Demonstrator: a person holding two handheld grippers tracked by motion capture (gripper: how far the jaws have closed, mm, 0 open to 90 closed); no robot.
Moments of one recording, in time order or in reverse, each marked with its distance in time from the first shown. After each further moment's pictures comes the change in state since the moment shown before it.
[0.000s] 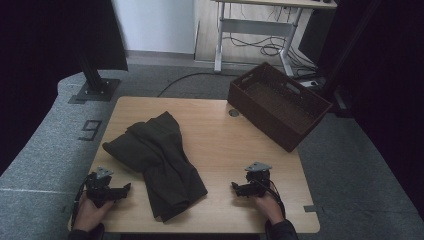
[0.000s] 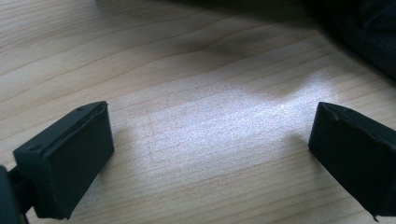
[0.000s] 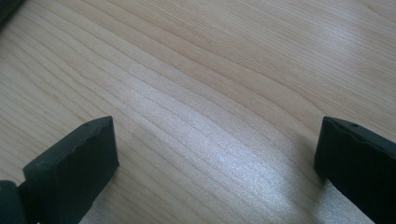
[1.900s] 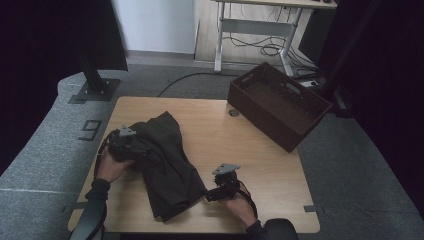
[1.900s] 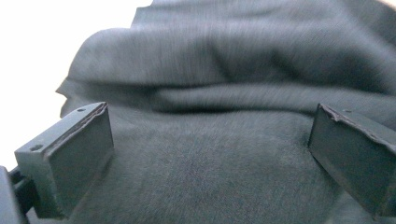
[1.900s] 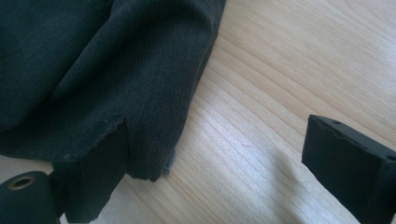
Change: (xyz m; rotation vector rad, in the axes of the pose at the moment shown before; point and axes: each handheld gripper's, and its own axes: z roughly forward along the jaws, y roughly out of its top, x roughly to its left) left arm -0.018 0.135 0.026 -0.073 -0.102 0.201; right arm 0.090 0.045 0.017 -0.016 0.205 -0.105
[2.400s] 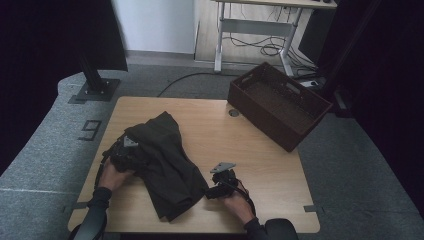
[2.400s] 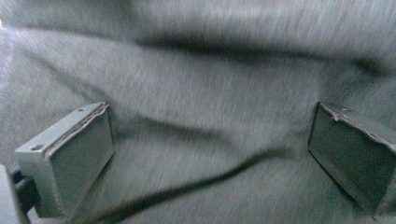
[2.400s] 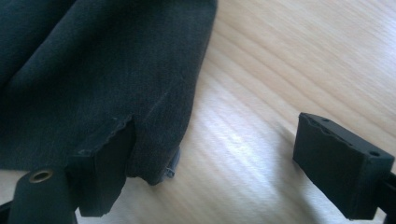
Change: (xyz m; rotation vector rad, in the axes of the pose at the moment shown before) left arm -0.001 -0.041 0.025 0.111 0.024 -0.003; right arm -0.007 0.000 0.014 0.071 -0.036 -0.008
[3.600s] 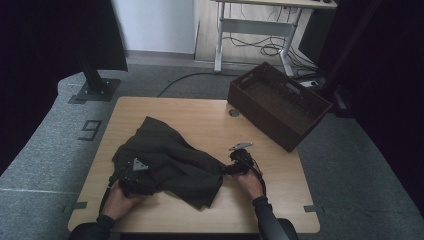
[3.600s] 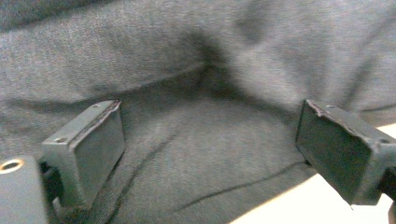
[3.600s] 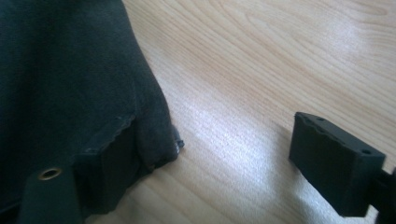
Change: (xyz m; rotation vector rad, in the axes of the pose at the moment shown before) left arm -0.071 -0.030 -0.029 0.039 -0.102 0.007; right arm -0.089 0.013 0.002 0.018 -0.111 0.141
